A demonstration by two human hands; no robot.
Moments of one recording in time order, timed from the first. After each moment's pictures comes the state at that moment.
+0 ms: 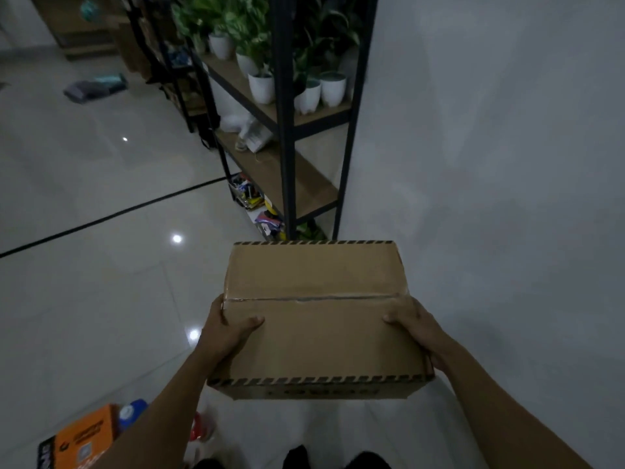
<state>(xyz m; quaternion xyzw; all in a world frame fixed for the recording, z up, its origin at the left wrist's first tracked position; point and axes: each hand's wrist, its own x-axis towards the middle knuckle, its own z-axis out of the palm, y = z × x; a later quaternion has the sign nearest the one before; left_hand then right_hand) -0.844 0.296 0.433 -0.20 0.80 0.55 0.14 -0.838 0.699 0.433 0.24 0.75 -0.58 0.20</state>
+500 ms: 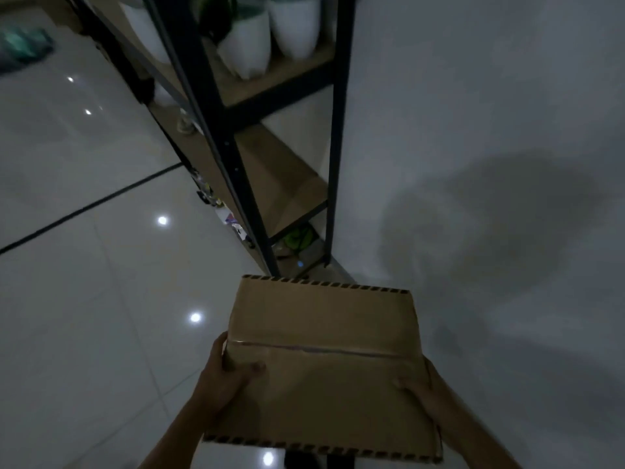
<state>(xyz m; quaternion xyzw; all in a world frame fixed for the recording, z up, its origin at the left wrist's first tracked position) -1.090 0.351 0.252 -0.22 0.80 0.48 0.29 -1.022 0.738 0.234 0.38 0.67 -0.59 0.26</state>
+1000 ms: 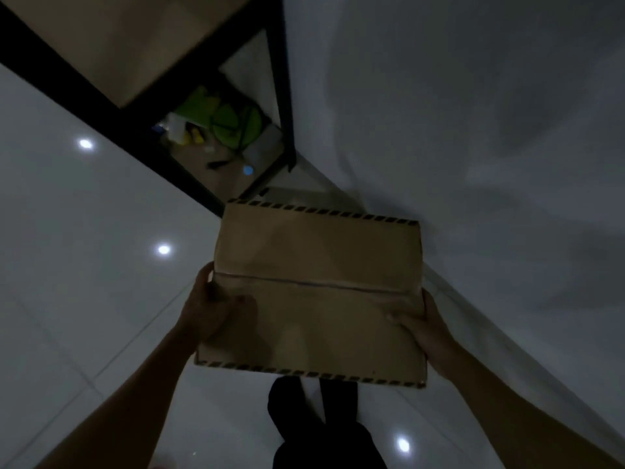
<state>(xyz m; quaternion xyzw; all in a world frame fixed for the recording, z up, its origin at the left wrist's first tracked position) -1.209 0.404 -0.046 -0.18 0.81 0.41 0.38 -1.054 0.767 -0.083 0.47 0.61 -0.59 0.22</state>
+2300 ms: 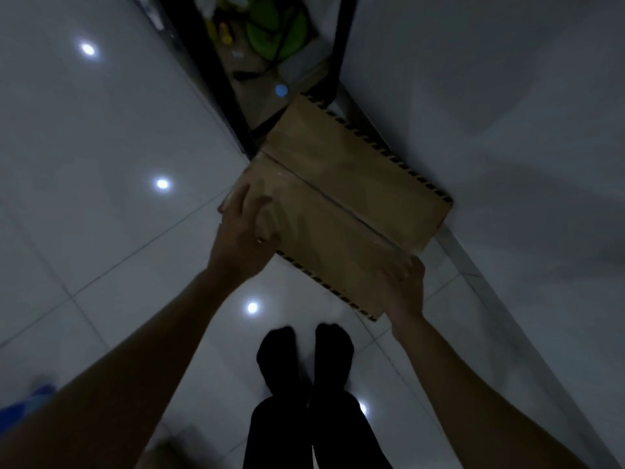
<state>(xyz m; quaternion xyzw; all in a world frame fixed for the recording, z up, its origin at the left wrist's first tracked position) -1.184 0.407 -0.143 0.09 0.92 0.34 0.15 -1.076 0.671 -0.146 0.50 0.65 -0.56 0.12</state>
